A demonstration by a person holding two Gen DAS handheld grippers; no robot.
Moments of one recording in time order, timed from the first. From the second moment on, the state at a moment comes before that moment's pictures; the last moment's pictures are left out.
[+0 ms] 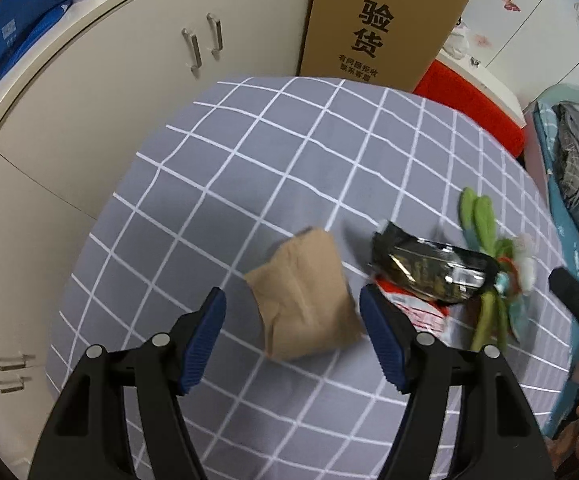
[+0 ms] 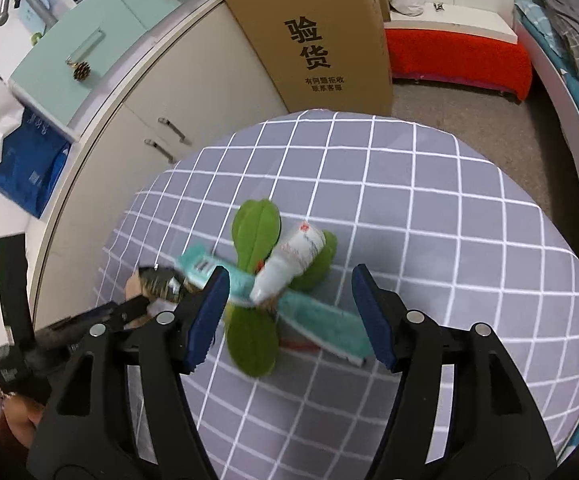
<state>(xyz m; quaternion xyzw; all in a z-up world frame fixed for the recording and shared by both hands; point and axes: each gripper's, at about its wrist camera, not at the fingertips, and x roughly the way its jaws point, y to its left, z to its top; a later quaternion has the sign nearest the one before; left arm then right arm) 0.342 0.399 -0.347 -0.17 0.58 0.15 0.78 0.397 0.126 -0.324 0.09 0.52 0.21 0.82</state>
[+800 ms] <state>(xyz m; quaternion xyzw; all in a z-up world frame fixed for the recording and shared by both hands) 0.322 0.354 -0.266 -0.17 0.53 0.12 0.83 0.386 0.108 -0.289 0.11 0.50 0.24 0.83</state>
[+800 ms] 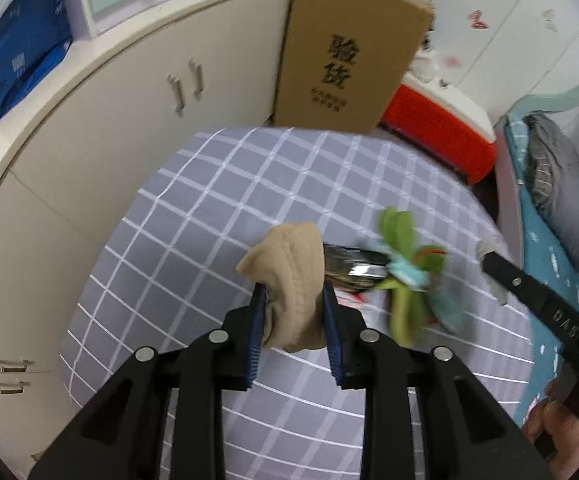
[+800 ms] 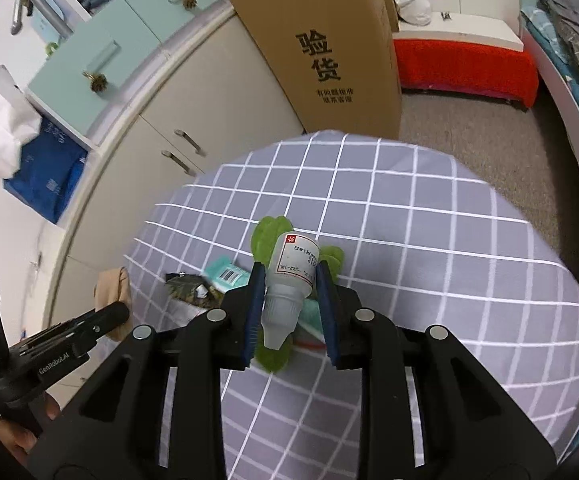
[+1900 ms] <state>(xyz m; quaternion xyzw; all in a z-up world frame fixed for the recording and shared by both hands) 0.321 -0.149 -0.171 -0.01 0.49 -0.18 0.85 0.259 -0.315 -0.198 0.21 0.40 0.10 0.89</state>
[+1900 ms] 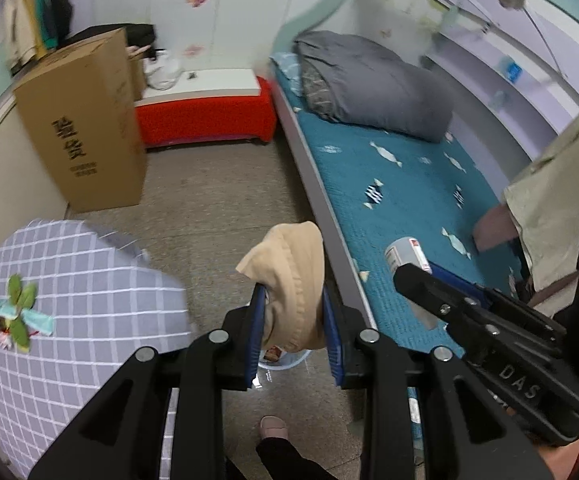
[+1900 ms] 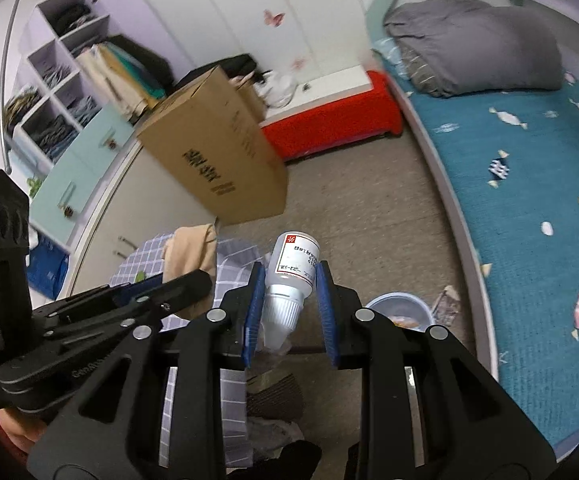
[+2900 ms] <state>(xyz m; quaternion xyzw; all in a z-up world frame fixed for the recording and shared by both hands) 0.354 -0.177 -0.172 0.00 0.50 -0.13 0.85 0.271 -0.365 -0.207 0.23 0.40 0.10 0.88</state>
